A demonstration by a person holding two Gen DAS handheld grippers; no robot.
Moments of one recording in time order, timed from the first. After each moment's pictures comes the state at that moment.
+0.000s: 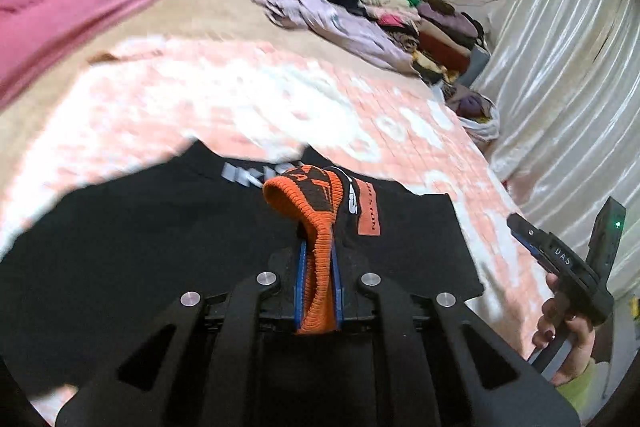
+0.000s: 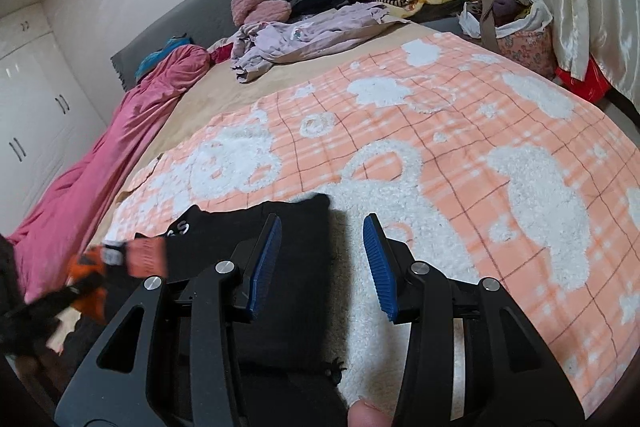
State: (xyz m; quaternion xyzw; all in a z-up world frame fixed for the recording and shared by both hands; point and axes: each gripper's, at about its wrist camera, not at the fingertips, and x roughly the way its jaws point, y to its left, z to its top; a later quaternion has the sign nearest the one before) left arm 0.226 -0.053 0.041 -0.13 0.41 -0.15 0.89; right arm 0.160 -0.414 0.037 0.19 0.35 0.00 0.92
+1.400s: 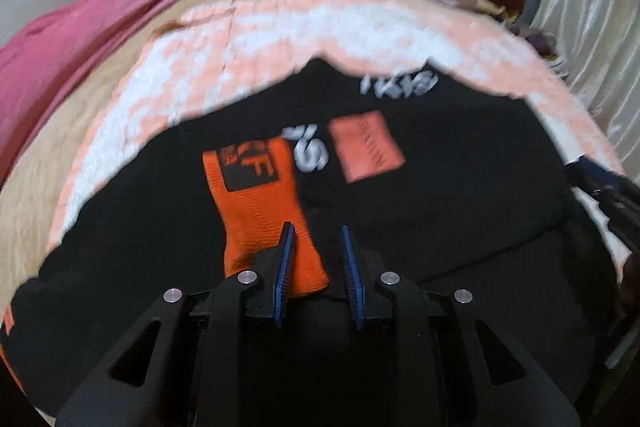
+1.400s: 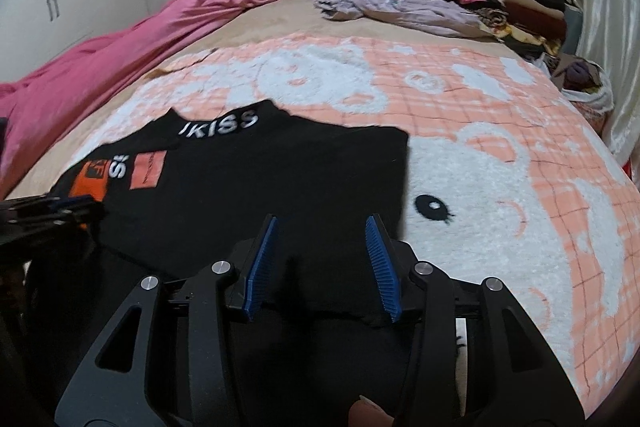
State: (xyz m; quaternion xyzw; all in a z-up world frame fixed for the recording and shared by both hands) left arm 0.208 -0.006 -0.034 -0.01 0.48 -0.05 0.88; right arm 0.161 -0.281 -0.004 0.00 0.40 0.10 0.91
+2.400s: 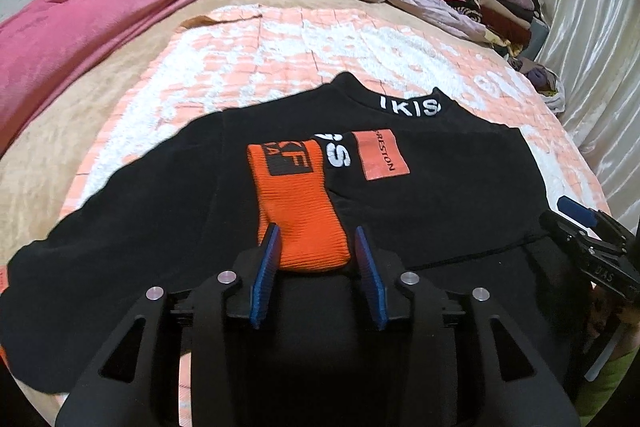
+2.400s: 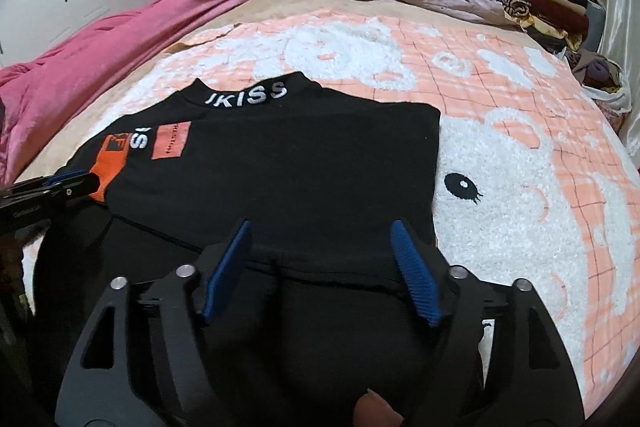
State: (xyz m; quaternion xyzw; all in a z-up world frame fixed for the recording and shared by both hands) left arm 0.178 0.025 -0.006 -0.06 0.45 -0.04 0.89; right arm 0.153 -0.272 0.002 0.00 0.42 0.13 0.90
